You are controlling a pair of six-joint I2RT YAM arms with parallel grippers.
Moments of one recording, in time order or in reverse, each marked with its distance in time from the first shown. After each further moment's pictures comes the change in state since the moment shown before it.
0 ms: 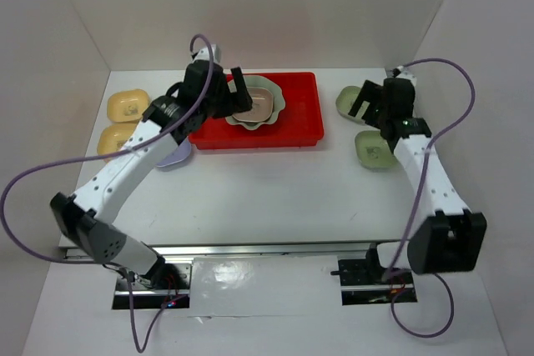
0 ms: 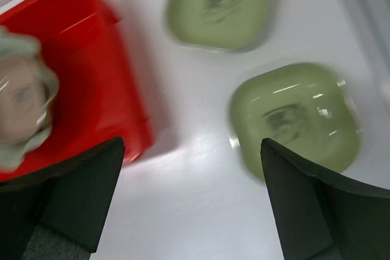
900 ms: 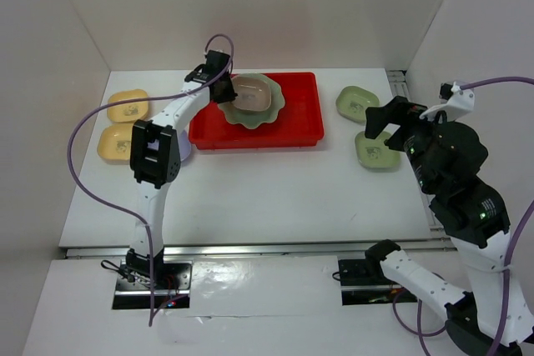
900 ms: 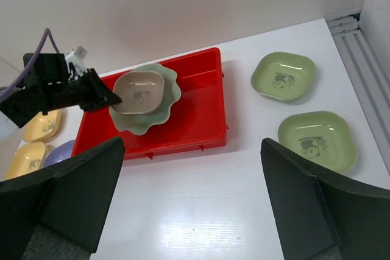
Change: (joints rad) left arm 0.236 0.725 0.373 0.086 0.124 0.088; right arm 0.339 -0.463 0.260 -0.293 0.246 -0.021
